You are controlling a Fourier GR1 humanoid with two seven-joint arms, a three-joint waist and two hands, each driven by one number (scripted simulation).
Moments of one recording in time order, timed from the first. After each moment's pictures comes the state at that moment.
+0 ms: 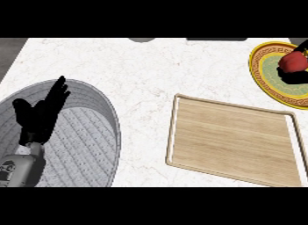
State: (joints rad) left arm -0.19 0.31 -0.03 -1.40 0.14 0.09 0.15; right arm -0.71 -0.49 -0.36 -0.73 0.69 -0.28 -0.22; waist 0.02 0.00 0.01
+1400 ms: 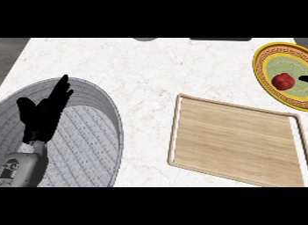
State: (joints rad) left arm -0.20 0.29 -0.04 -1.40 0.12 0.08 0.15; right arm -0.87 -0.70 -0.58 -0.24 0.50 0.05 -0.76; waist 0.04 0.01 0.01
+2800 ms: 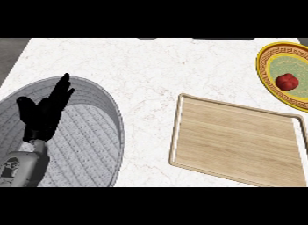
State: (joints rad) left arm -0.21 0.28 -0.03 -1.40 0.11 0.06 0.15; right arm -0.72 -0.88 -0.70 -0.17 0.33 0.43 -0.70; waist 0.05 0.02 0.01
